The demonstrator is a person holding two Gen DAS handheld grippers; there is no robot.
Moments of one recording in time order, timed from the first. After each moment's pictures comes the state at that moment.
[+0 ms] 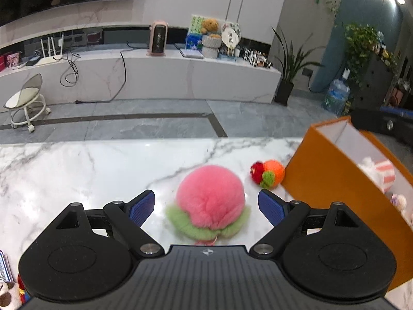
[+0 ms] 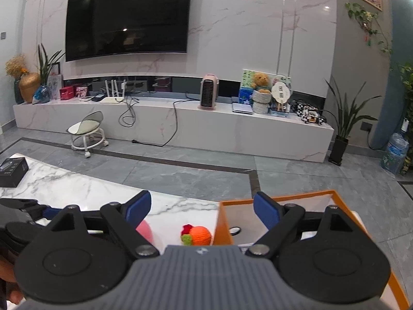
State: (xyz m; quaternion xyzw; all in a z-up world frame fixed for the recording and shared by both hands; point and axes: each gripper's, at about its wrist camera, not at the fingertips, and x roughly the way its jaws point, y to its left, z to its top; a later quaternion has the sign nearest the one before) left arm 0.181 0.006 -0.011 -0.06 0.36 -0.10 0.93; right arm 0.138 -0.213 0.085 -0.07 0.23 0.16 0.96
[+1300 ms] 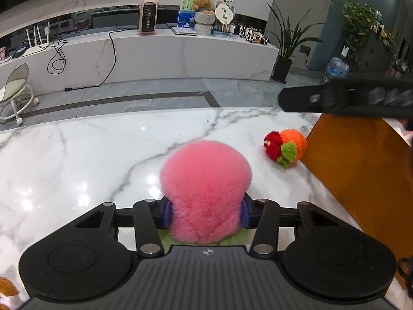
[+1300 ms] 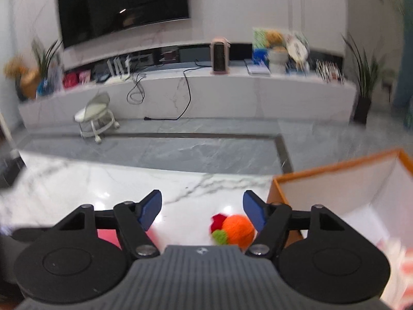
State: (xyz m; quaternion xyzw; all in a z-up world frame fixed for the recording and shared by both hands) left arm 0.212 0.002 -0.061 -0.03 0.39 -0.11 0.91; right arm 0.215 -0.174 0.012 -0.06 0.30 0.18 0.94
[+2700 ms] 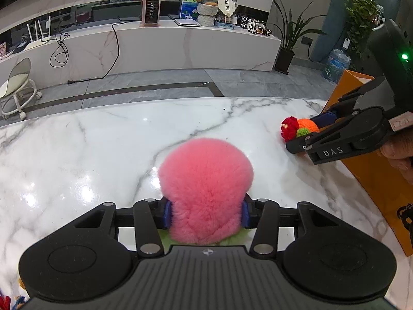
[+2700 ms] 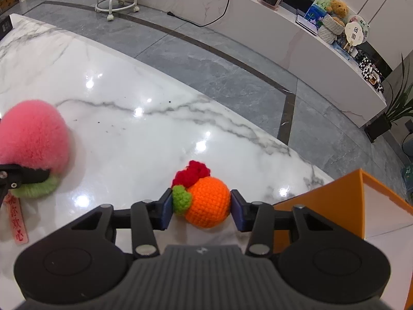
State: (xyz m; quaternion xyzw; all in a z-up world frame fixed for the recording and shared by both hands) left arm 0.209 0.027 -0.062 -0.03 0.41 -0.11 0.90; right arm 0.281 -0.153 -0.033 -0.26 0.45 0.22 0.83
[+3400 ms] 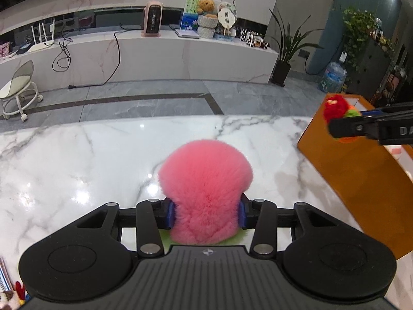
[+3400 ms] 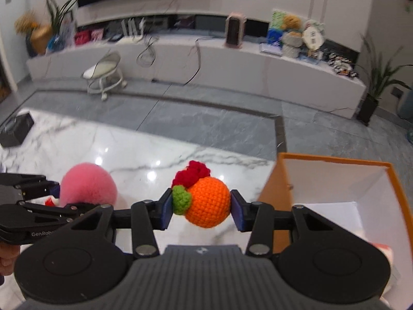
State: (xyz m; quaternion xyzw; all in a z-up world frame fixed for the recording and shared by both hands) left arm 0.192 0.028 -0.027 -0.05 0.39 -0.12 0.91; right arm 0.200 -0.200 0.065 -0.09 0.37 0.19 0.90
